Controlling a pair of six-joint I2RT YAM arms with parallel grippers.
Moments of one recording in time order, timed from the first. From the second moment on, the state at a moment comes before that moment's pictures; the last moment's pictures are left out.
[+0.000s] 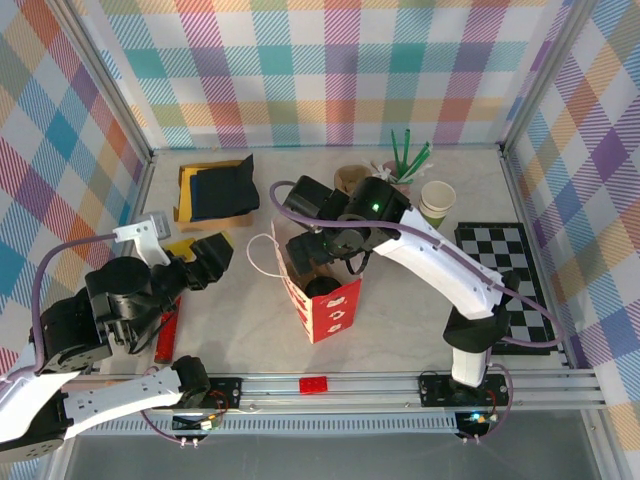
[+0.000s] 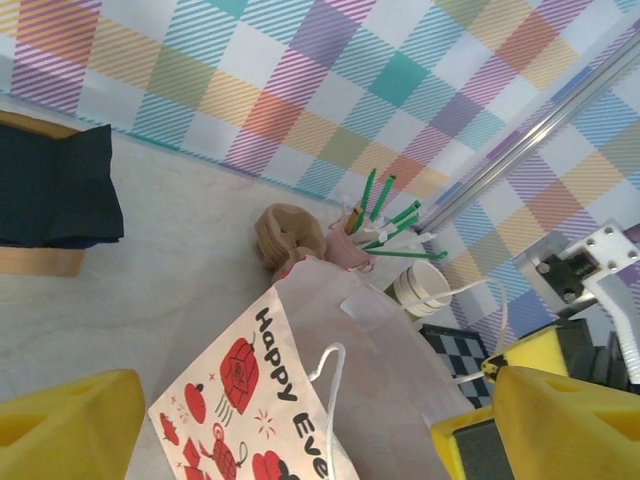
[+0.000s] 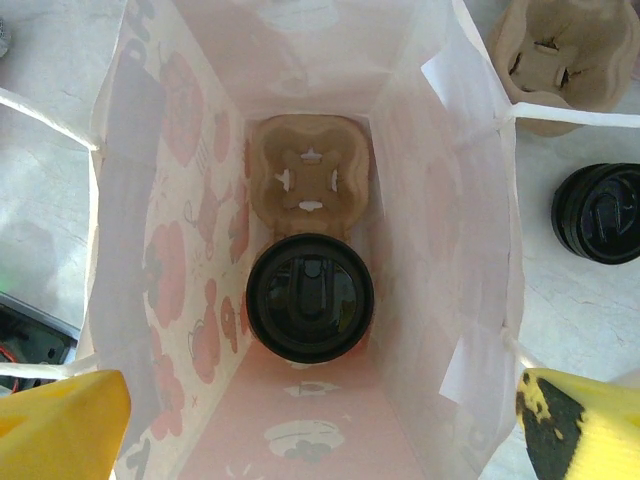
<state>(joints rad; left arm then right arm) -1.05 0.66 1.29 -0.94 -0.62 -0.78 1.13 1.84 2.35 -1.69 0.28 0.60</state>
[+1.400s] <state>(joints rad) -1.05 0.78 1.34 -0.98 -0.64 -0.74 1.08 1.49 2.05 -1.51 0.29 0.43</state>
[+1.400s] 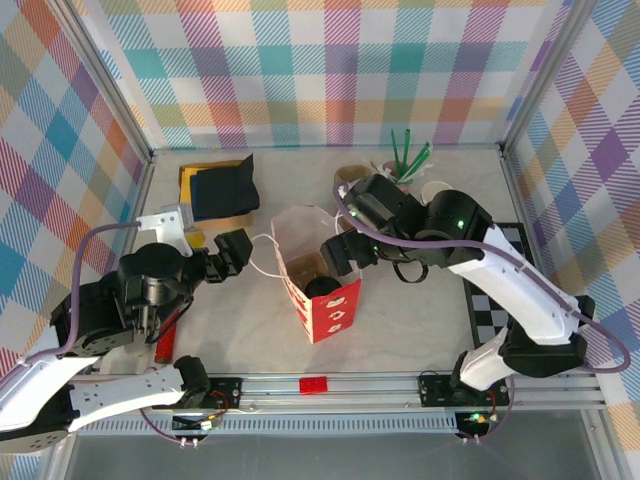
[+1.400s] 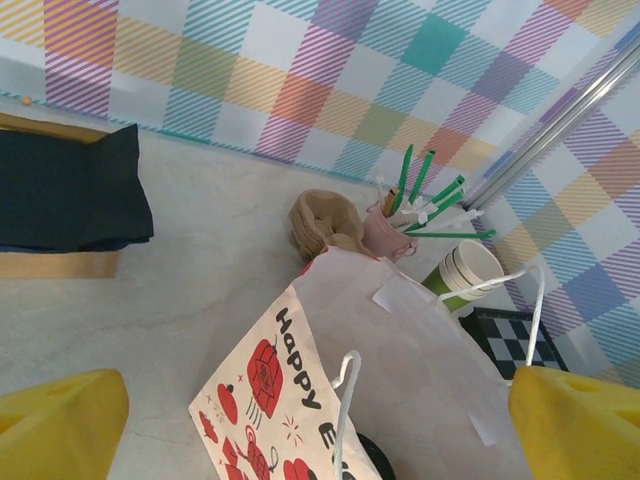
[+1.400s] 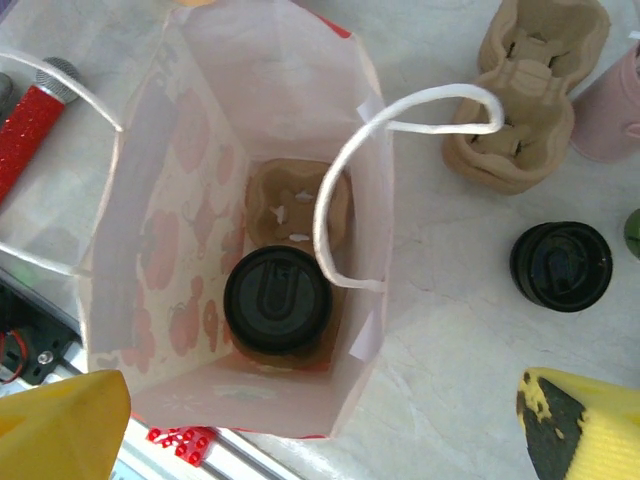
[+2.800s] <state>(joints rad) -0.85 1.05 1.37 -1.02 -0.41 -0.81 0.90 1.65 2.02 -1.38 0.07 0.31</state>
